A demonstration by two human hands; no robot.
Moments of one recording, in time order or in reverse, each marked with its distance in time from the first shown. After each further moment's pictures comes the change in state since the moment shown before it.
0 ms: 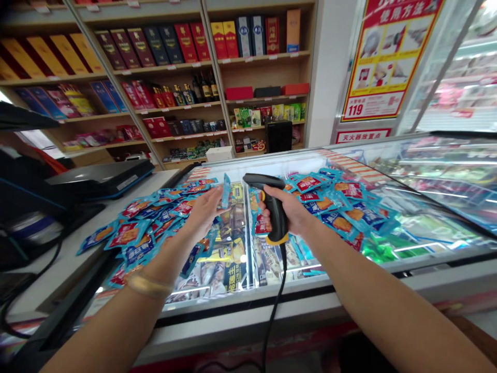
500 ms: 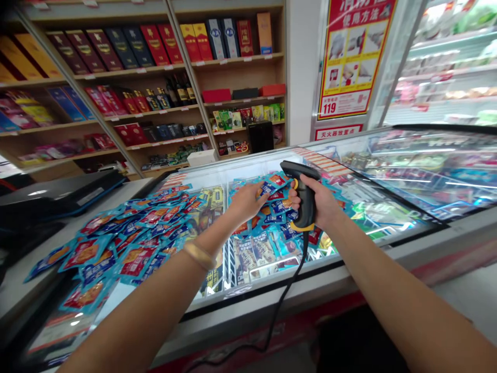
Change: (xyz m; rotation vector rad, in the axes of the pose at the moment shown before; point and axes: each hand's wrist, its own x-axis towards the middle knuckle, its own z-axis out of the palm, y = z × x) left_hand 0.019 0.000 0.148 0.728 -0.260 0.343; right_hand -0.072 -0.050 -0.083 0.125 0.276 -0.268
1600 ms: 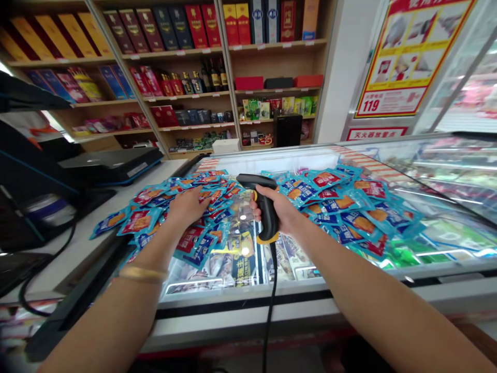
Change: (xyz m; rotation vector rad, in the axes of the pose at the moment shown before) left_hand -0.091 -0.143 -0.159 0.740 0.116 -0.494; right_hand 0.042 0.113 0.122 -0.079 -0.300 0.350
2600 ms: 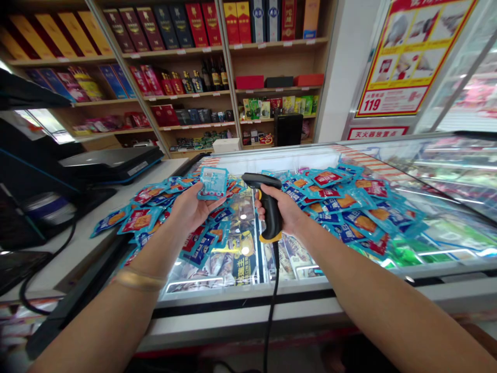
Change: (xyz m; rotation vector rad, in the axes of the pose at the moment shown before) left_hand -0.019 0.042 -0.023 -1.927 -0.197 -0.450; right_hand -0.003 0.002 -0.007 0.022 0.044 -0.025
